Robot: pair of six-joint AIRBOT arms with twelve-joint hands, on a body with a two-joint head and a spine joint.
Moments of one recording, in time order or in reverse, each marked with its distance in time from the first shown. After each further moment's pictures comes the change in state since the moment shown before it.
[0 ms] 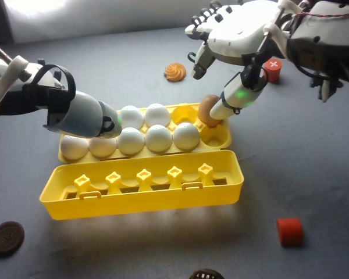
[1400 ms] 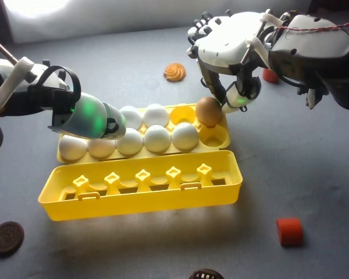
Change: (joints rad) left arm 0.003 -0.011 0.000 -0.001 0.000 -0.001; right arm -0.026 -0.067 0.063 -0.001 0.009 0.003
